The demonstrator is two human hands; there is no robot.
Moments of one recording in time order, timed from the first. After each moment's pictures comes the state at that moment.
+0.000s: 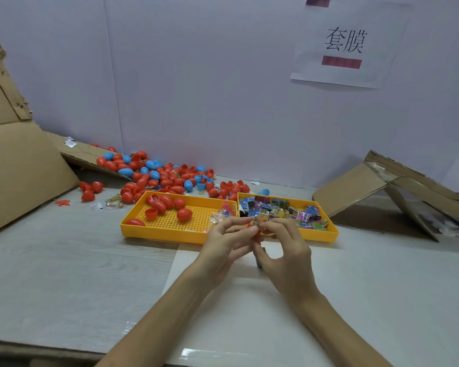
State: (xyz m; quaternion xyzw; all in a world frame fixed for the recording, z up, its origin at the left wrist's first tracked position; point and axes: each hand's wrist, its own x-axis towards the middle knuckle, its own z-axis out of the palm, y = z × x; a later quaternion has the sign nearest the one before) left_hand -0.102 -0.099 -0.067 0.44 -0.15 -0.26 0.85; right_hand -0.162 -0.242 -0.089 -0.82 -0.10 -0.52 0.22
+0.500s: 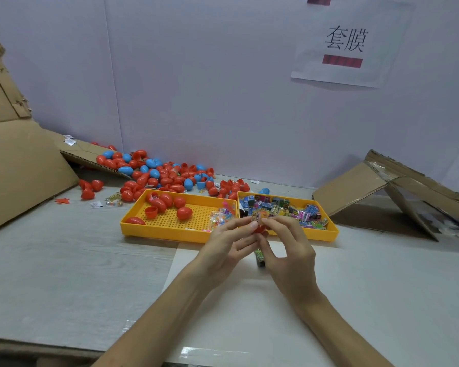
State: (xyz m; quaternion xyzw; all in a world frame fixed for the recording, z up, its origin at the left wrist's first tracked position) left_hand -0.103 -0.099 -0.063 0.38 -0.14 -0.33 0.85; right_hand -0.165 -0.242 -0.087 -0.81 -0.09 -0.55 0.19
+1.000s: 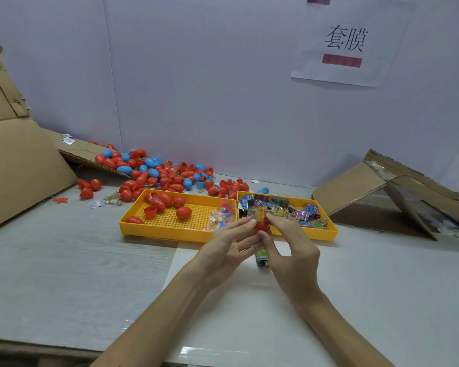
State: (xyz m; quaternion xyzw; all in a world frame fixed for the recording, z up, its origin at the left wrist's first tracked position) left_hand -0.106 -0.096 -0.061 0.37 -0.15 -0.37 0.84; right_hand -0.163 -0.246 -0.092 -0.79 -0.09 -0.57 0.20
